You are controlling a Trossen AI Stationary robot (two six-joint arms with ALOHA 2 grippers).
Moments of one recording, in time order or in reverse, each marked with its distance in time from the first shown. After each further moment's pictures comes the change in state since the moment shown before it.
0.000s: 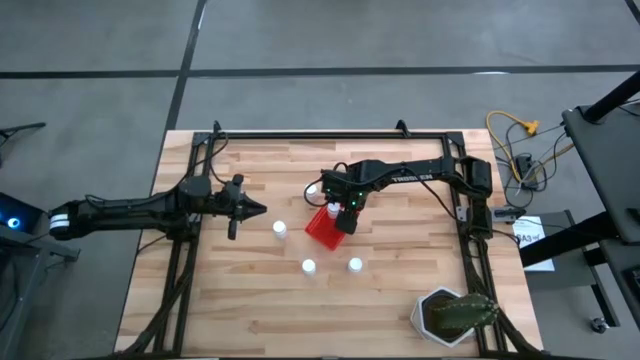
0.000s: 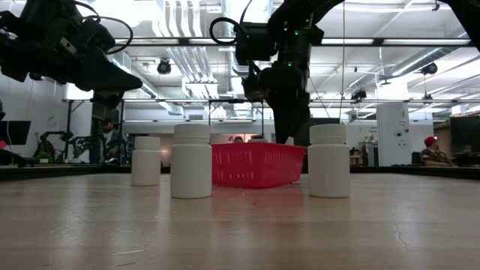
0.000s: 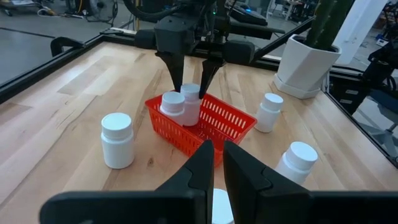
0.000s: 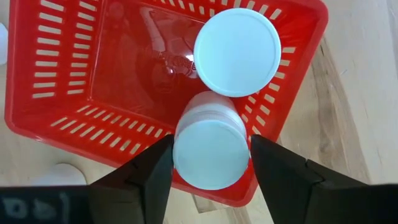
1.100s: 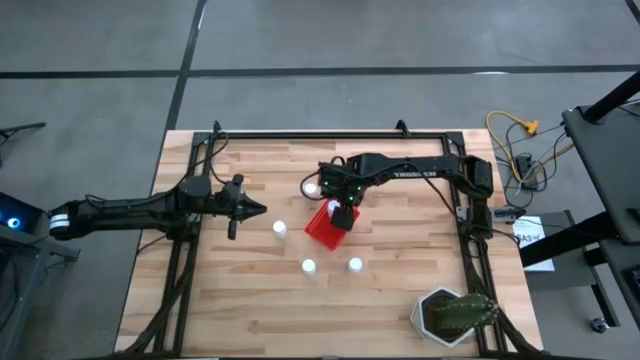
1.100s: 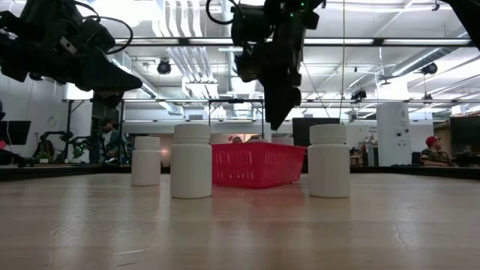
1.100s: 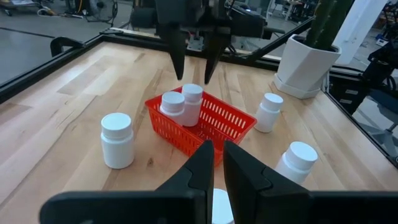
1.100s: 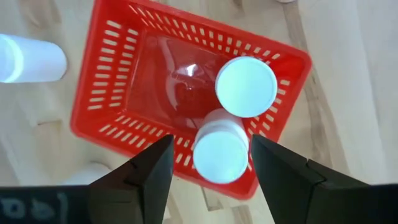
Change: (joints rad) left arm 0.000 0.000 0.000 0.000 0.001 0.000; right arm 0.000 -0.008 0.131 -0.082 -0.030 -0.027
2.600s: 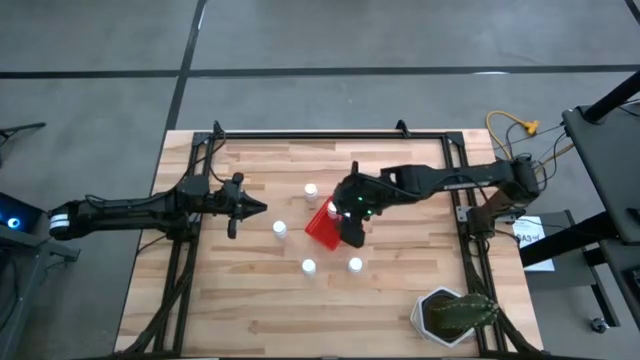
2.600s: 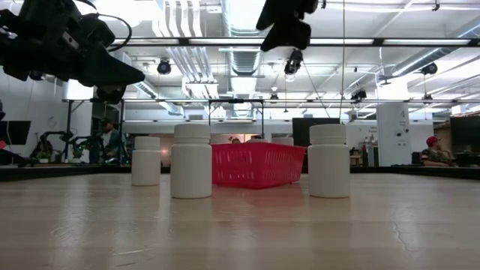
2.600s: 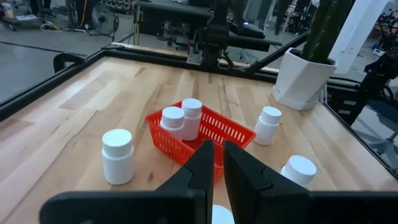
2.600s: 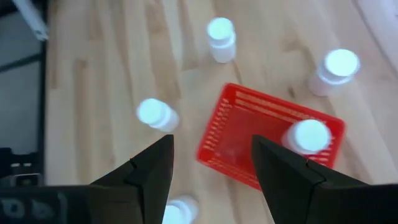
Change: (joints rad) left arm 0.000 0.002 0.000 0.053 -0.002 -0.002; right arm 0.203 -0.323 -0.137 0.265 0.087 0.165
